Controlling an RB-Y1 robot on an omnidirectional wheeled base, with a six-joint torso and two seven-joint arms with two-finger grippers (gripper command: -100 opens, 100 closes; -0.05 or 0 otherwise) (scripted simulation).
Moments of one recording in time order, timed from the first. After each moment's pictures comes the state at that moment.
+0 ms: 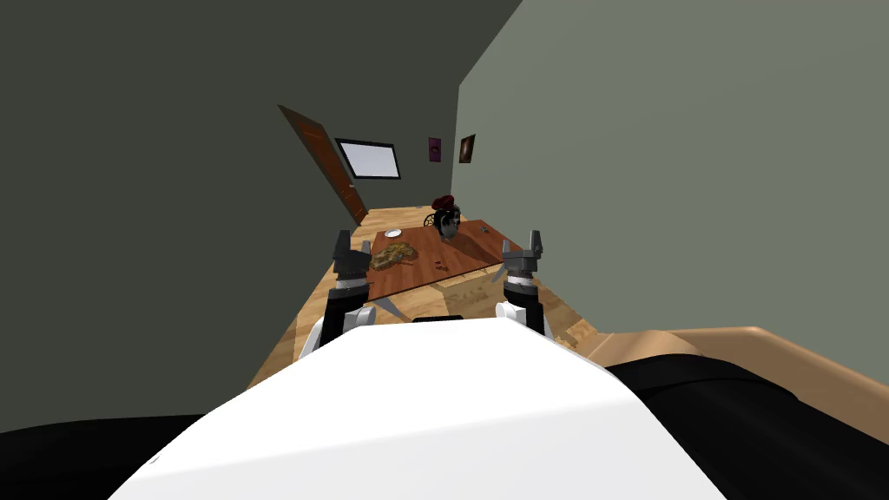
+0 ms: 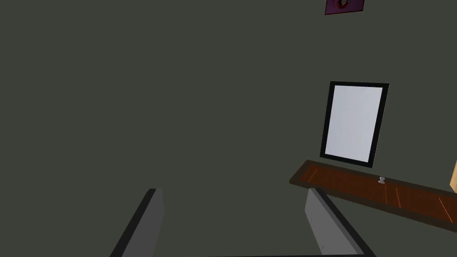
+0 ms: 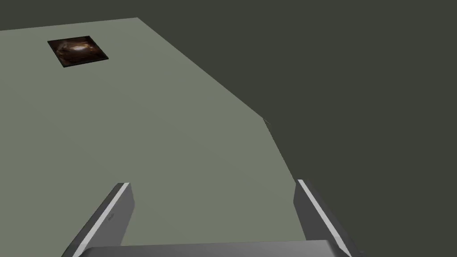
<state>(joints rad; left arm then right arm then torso) 0.50 0.04 0.03 -2.28 -0.08 -0.38 0.11 0.54 -0.03 -0.02 -2.33 -0.06 -0.42 -0.17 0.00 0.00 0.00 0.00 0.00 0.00</state>
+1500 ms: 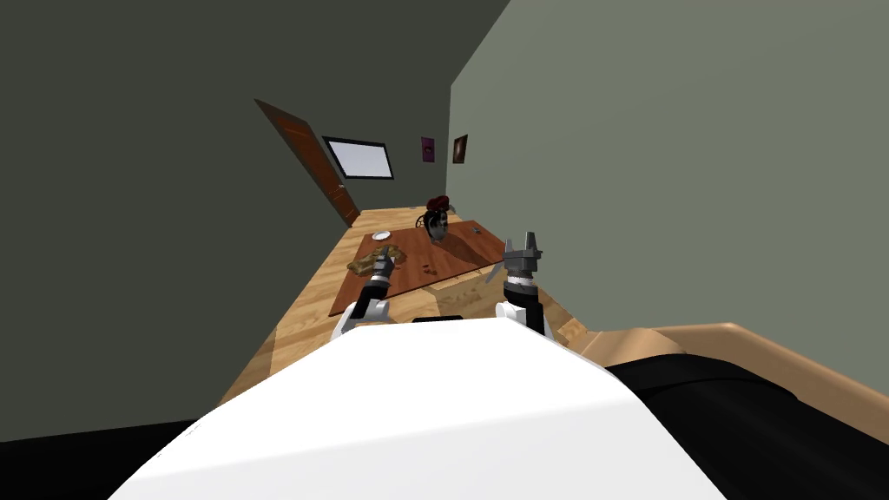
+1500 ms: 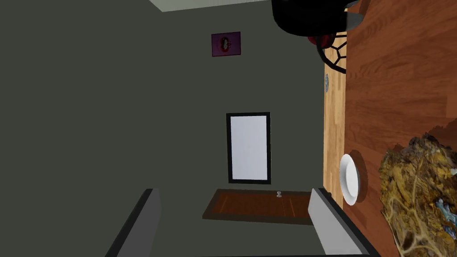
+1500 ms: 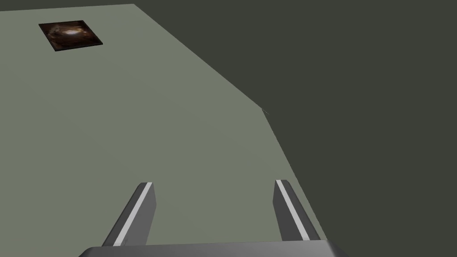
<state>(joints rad) 0.35 0.13 -0.06 -1.98 -0.01 -0.11 0.02 0.54 -0.03 -0.02 -2.33 -0.06 -0.42 -0.17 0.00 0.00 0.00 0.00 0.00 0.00</state>
